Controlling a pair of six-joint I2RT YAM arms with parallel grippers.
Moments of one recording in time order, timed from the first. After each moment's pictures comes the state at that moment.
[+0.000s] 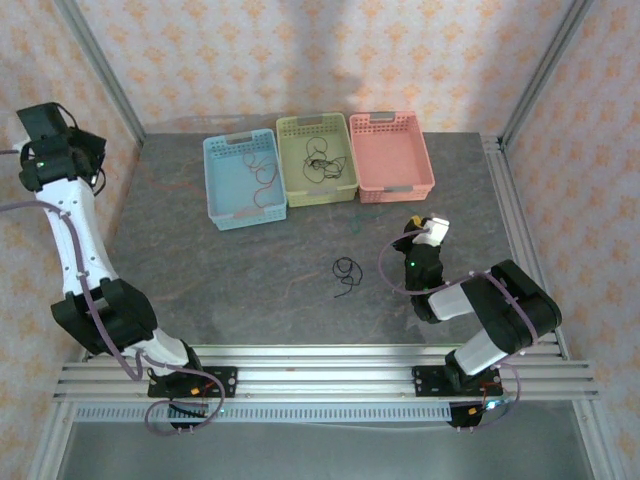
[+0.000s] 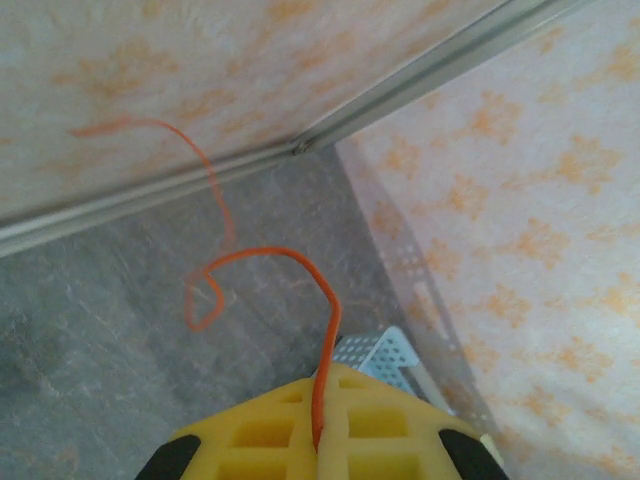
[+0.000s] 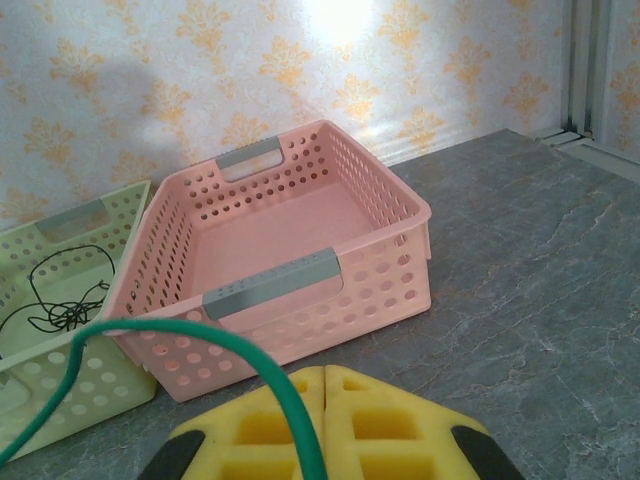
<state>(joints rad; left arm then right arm) 0.53 1.56 1.74 -0.84 0.08 -0.87 0.46 1.55 0.27 1.19 0.57 0.31</state>
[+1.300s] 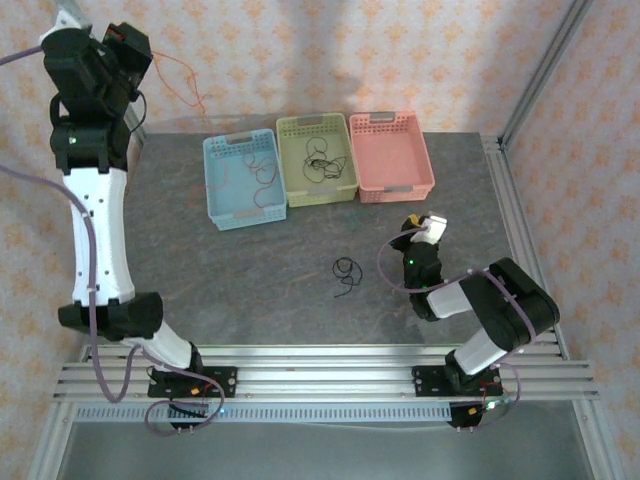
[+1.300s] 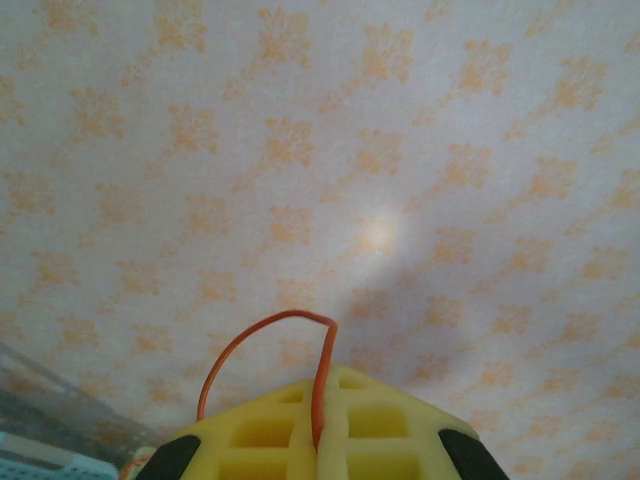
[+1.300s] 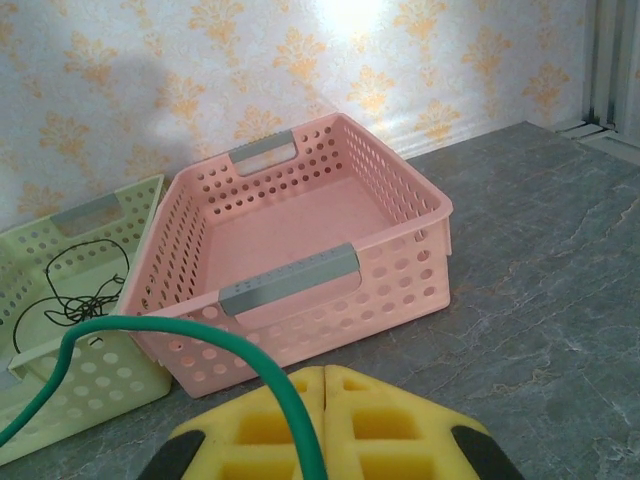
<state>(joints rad) 0.14 1.64 2.25 -0.58 0.08 -0.85 0.46 1.56 0.29 1.18 0.54 0.33</state>
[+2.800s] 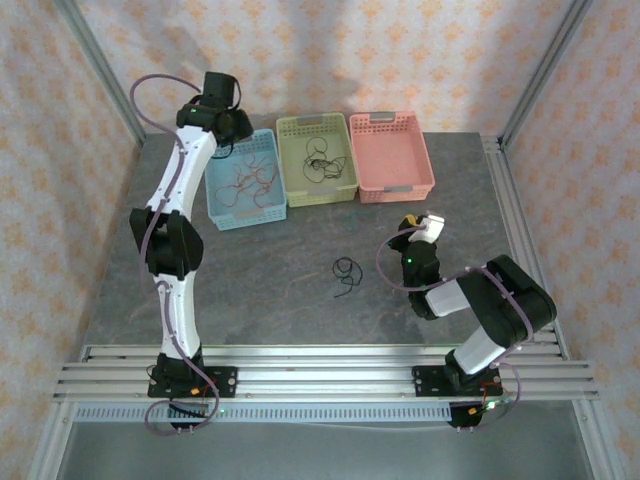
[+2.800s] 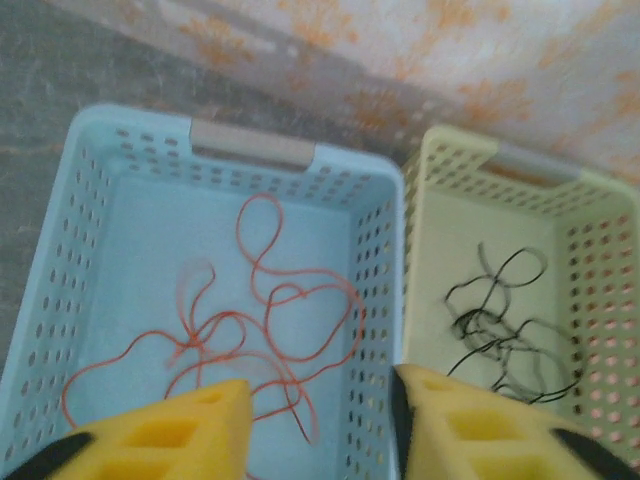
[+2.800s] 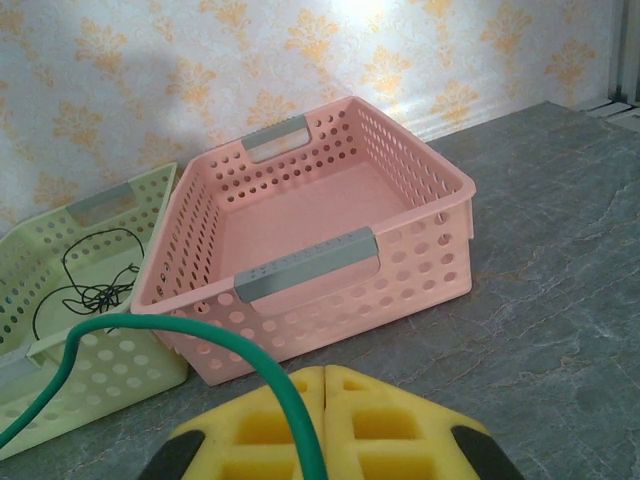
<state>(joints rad) -0.09 2.17 2.30 -0.97 -0.09 -0.53 0.45 1.59 0.31 1.17 0.51 0.36</state>
